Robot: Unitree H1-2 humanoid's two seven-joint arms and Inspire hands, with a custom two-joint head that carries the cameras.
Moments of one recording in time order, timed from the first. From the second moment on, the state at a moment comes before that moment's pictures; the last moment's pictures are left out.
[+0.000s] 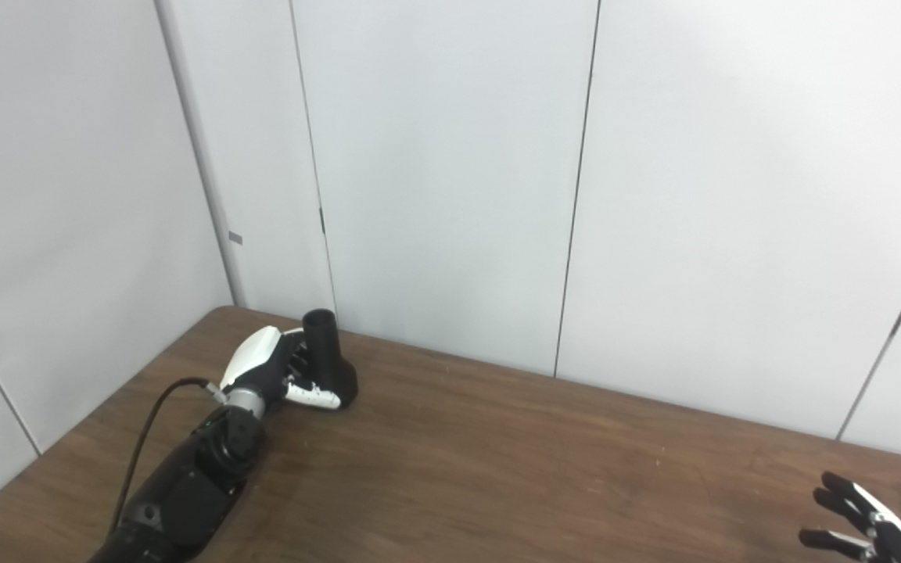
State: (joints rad) left arm -0.54 0.50 -0.06 0.48 0.46 0.28 0.07; right arm -0.07 -0.26 -0.08 -0.38 -0.11 0.23 0.12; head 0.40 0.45
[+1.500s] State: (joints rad) left arm -0.44 0.42 -0.24 0.21 0.52 0.14 0.01; right arm -0.07 -0.23 -0.05 -0.42 -0.16 0.27 0.12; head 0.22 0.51
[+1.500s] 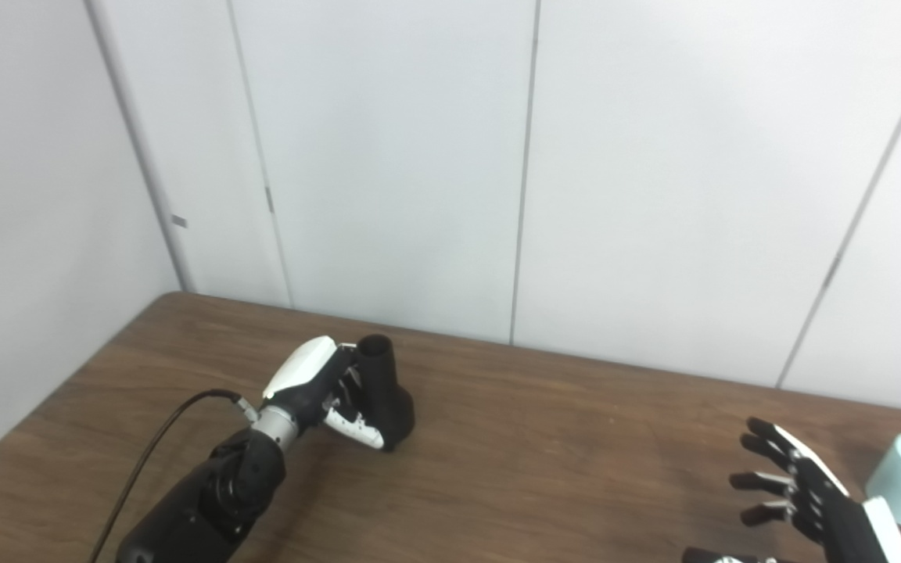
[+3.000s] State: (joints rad) left arm -0.49 0.18 -0.43 0.26 0.60 -0.01 -0.05; right arm -0.08 -0.19 -0.03 -0.51 -0.24 0.35 0.10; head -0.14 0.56
